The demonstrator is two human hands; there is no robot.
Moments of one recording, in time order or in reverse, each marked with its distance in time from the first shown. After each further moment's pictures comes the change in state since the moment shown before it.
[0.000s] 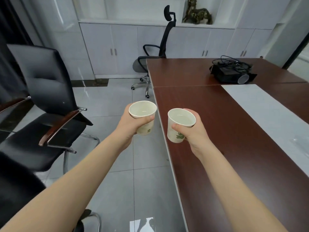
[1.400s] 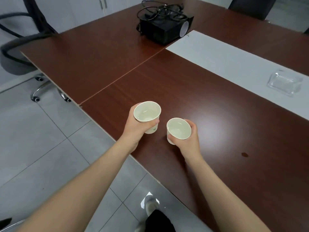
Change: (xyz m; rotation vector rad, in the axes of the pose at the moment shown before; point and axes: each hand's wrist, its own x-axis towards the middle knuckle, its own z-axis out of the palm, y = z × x) left_hand 0.393 -0.160 0.095 0.021 -0.583 -0.122; right_hand 0.258 0.223 -0.029 -0.143 0.909 0.226
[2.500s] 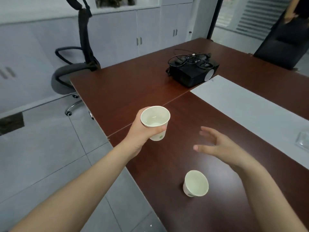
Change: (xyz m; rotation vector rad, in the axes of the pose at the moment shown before) left_hand 0.058 0.127 -0.042 0.003 0.016 0.104; right_hand 0.082 -0.191 -0.026 -0.318 -0.572 0.043
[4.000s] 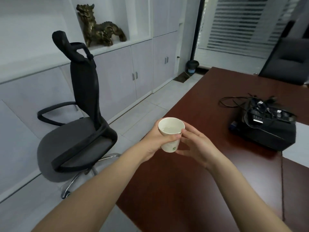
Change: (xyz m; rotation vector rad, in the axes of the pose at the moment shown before) left_hand 0.531 0.056 -0.396 0.016 -0.496 -0.135; right_hand 0.556 -0.319 0.278 0.640 0.144 -0.120
